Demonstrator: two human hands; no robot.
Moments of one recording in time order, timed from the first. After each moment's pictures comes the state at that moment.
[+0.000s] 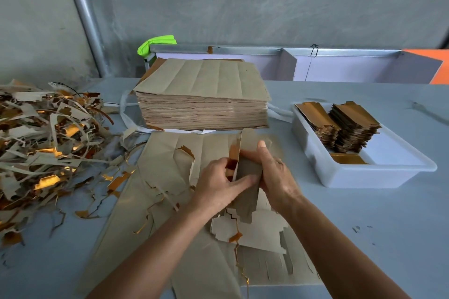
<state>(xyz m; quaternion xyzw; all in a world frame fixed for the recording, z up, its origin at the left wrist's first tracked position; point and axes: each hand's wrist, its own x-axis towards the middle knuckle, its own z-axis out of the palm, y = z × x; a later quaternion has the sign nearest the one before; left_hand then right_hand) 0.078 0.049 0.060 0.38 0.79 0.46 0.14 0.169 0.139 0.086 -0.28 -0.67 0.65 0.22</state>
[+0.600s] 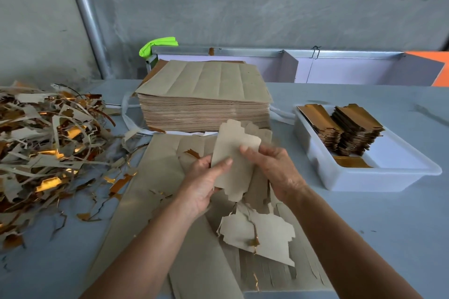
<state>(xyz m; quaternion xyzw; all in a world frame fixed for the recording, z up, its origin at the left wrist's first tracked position) 0.057 0.043 0.070 0.18 0.56 0.72 0.36 0.154 0.159 0.087 -0.22 -0.64 0.70 0.24</state>
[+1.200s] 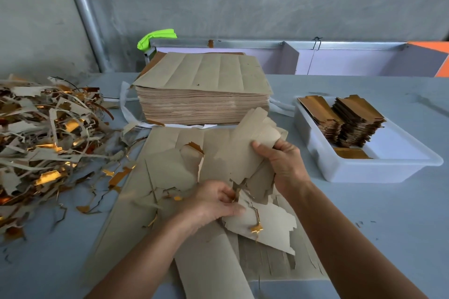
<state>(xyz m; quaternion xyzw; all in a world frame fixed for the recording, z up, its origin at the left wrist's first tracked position) 0.073 0.020 0.037 0.34 0.76 0.43 0.36 0.156 0.163 0.075 -0.27 -0.52 0.74 0.33</state>
